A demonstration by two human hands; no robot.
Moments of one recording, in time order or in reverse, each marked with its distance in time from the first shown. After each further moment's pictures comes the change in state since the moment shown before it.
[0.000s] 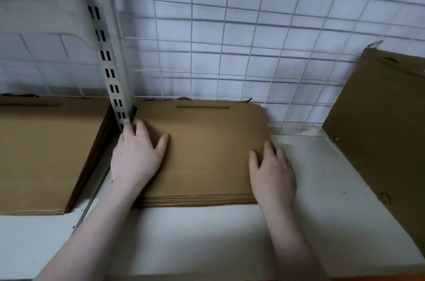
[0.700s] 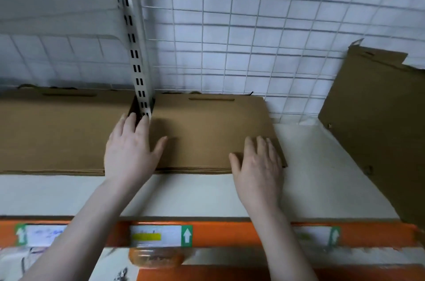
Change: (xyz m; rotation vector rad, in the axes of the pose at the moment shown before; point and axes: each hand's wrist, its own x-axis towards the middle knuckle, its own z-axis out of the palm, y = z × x) left_hand -0.065 -0.038 -0.048 0.105 0.211 0.251; right_hand -0.078 -0.014 -0.015 -0.039 0.139 -0.218
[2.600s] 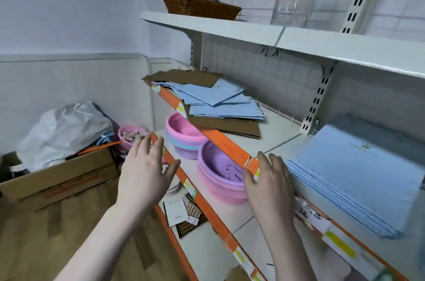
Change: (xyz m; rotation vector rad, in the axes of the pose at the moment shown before) left_hand -0.157 -0.924 -0.327 0.378 0.248 -0.727; right_hand -0.297 -0.966 0.084 0.574 -0.255 -0.748
